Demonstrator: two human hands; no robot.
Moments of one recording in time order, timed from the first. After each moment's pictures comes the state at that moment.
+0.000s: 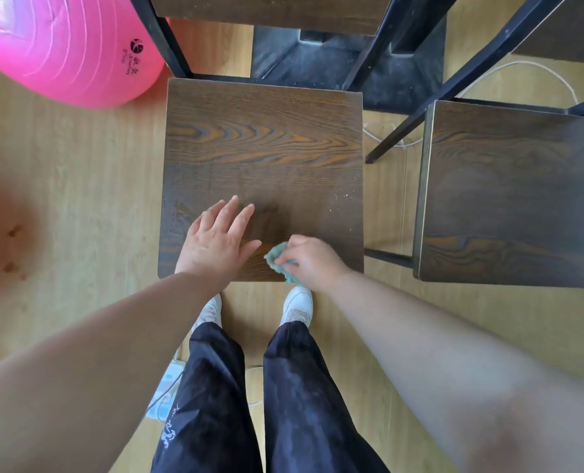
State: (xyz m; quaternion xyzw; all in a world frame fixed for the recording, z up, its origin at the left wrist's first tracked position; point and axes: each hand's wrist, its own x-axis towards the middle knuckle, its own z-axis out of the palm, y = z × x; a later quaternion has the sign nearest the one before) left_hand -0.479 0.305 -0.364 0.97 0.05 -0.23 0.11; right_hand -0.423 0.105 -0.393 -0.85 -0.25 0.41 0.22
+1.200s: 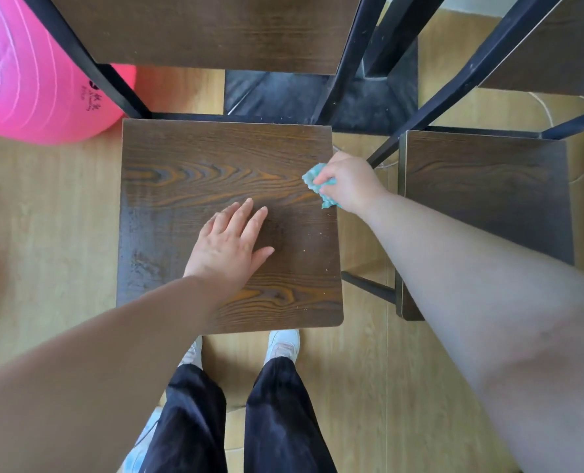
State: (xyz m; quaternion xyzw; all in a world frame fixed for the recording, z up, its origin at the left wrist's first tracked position) left_hand -0.387 0.261 -0.380 0.97 -0.01 -0.20 0.10; right_hand -0.214 0.062 -0.387 -0.93 -0.17 0.28 0.17
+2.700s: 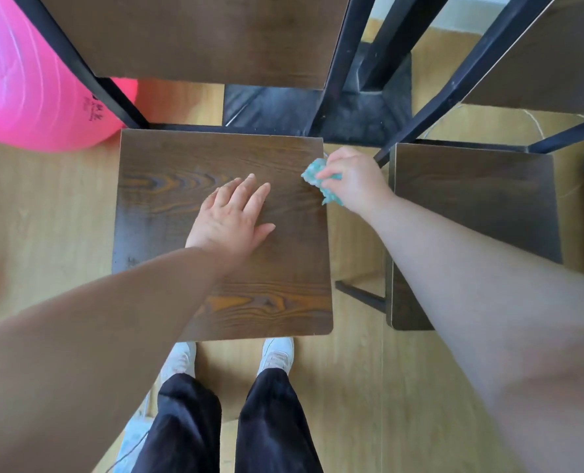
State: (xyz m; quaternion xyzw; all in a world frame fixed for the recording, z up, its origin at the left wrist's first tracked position) left_hand -0.338 0.253 -0.360 0.98 -0.01 -0.18 0.08; right_hand -0.201 0.045 -0.371 -0.93 -0.16 0.20 0.27
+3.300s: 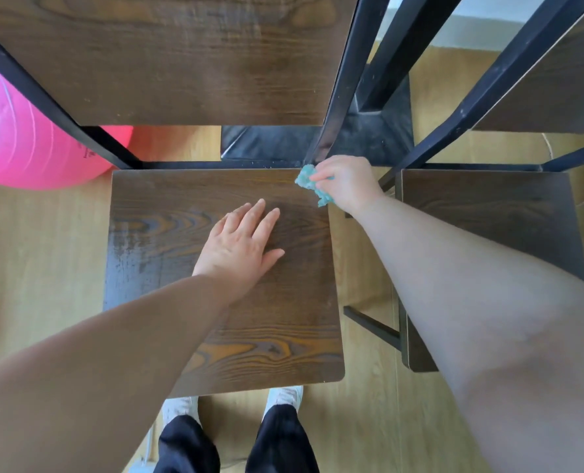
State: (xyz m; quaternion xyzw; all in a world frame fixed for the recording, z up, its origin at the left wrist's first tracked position) left_hand -0.304 0.252 -0.384 0.98 -0.04 -0.19 0.07; right_hand -0.146 0.070 -0.395 -0.94 -0.15 0.17 0.24
